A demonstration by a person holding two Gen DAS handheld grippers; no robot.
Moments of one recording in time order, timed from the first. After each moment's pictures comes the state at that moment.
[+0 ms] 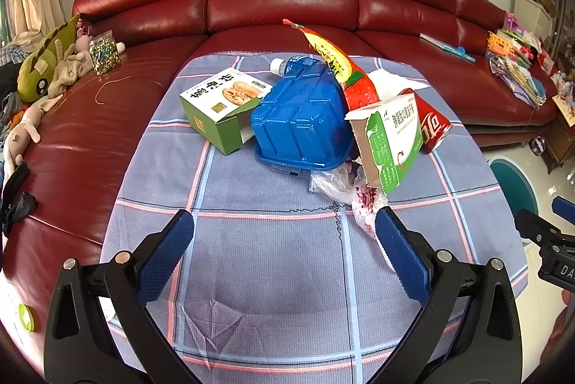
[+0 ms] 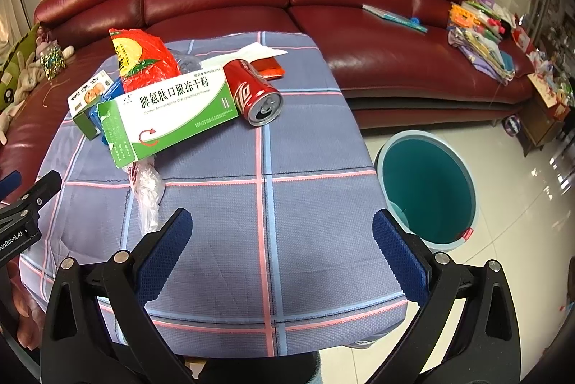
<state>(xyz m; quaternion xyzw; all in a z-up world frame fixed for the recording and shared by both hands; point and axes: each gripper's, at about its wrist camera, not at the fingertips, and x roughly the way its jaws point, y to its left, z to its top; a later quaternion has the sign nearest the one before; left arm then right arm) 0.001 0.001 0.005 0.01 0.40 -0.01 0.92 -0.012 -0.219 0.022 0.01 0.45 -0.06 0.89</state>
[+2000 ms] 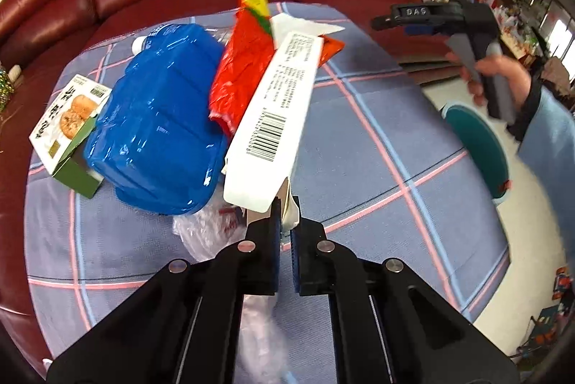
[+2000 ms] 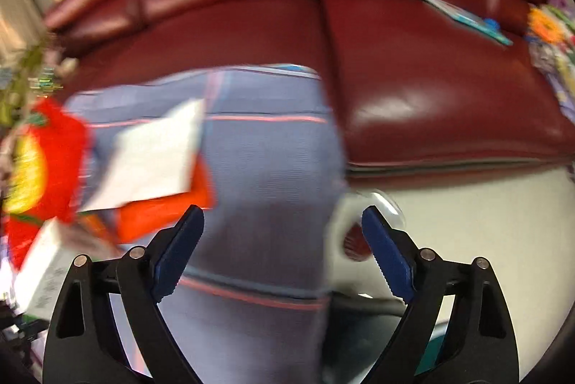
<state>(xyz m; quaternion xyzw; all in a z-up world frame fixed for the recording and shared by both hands) 0.093 -0.079 -0.043 0.05 0.49 -0.19 0.85 0.283 -0.332 -0.037 0.03 0.49 0.09 0.87</state>
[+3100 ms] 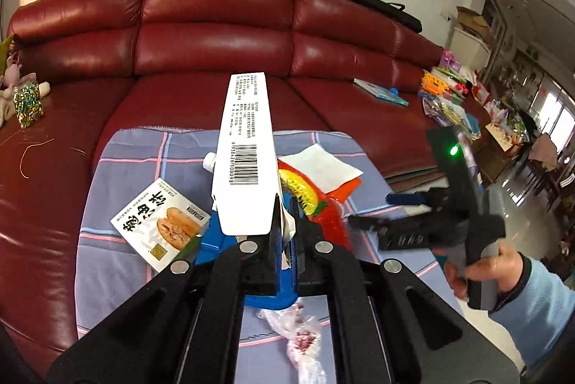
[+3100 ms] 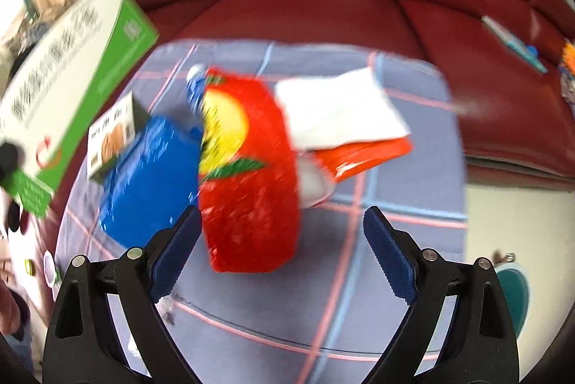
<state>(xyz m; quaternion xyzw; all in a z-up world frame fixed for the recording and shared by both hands) 0.104 0.013 0.077 -0.05 0.35 -0.17 0.92 0.207 -0.169 0.006 -0.01 0.53 0.16 0.83</state>
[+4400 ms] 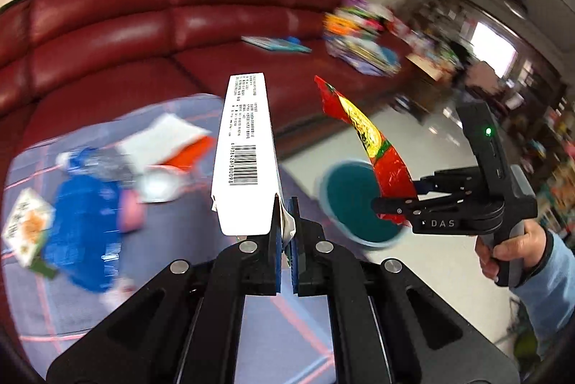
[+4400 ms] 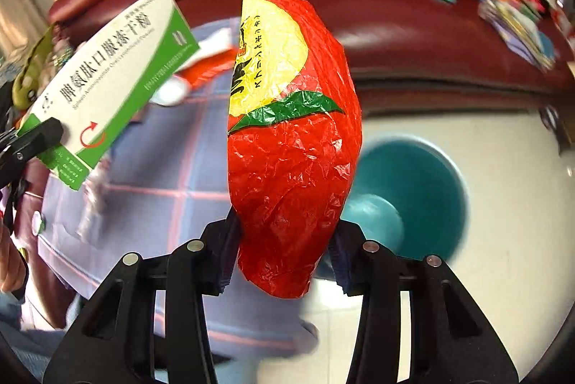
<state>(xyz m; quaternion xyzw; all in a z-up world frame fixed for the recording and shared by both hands) 0.044 -0.172 0.061 0.03 0.38 -0.35 0.86 0.041 -0.371 0.040 0.05 0.53 0.03 0.85</state>
